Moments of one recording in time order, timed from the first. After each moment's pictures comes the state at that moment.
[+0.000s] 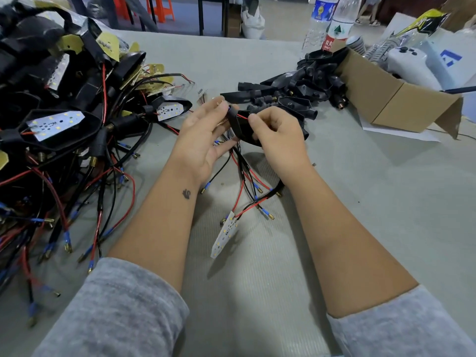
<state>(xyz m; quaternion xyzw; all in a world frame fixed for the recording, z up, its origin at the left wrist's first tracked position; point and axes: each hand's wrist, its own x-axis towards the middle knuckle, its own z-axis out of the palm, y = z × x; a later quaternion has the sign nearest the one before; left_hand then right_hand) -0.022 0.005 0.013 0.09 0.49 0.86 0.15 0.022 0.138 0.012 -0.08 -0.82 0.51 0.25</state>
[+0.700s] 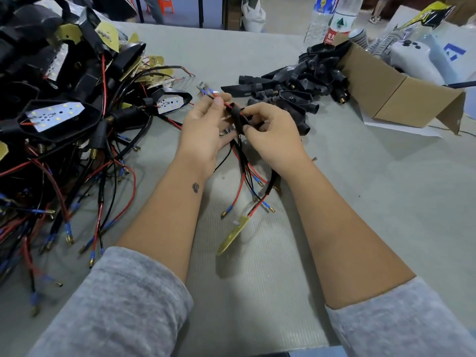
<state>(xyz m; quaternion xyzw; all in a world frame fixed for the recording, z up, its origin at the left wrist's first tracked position) -0.017 0.015 0.014 0.08 0.53 0.84 0.10 0.017 0.134 0.009 -0.04 -0.85 0.49 0.21</state>
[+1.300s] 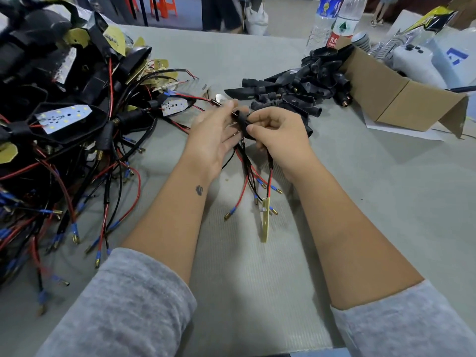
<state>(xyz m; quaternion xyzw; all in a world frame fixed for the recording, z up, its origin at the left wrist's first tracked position) -0.018 0.015 0.015 0.05 0.51 0.84 0.16 0.026 0.137 0.017 -0.05 -0.78 0.60 0.18</state>
